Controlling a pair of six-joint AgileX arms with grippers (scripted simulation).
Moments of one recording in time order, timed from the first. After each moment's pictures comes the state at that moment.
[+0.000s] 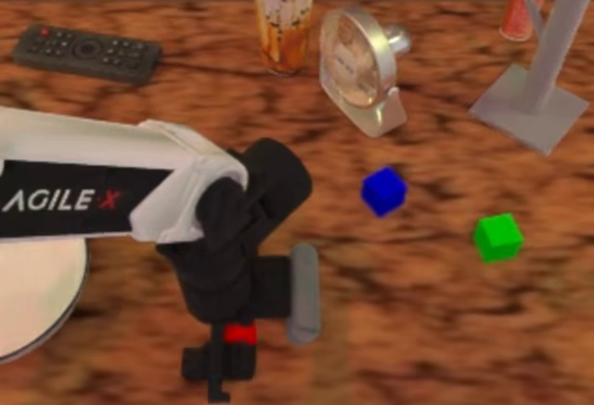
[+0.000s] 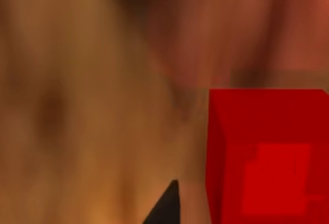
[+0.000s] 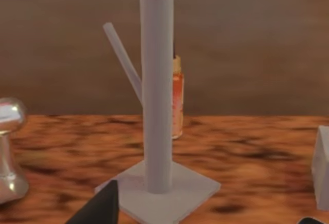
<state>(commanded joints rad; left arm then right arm) -0.74 1.82 1.01 -0.75 0.01 0.84 0.00 0.00 0.00 0.00 0.00 0.00</state>
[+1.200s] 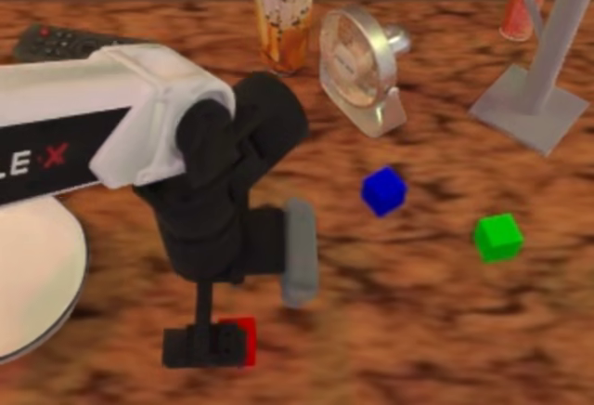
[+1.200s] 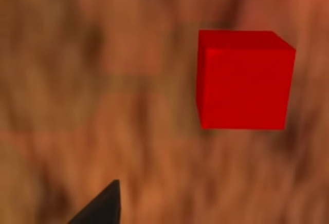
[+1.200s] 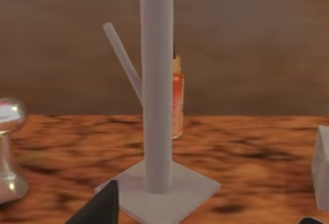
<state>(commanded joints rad) -0.72 1.70 1.17 -1.03 0.01 0.84 0.00 0.00 0.00 0.00 0.00 0.00</state>
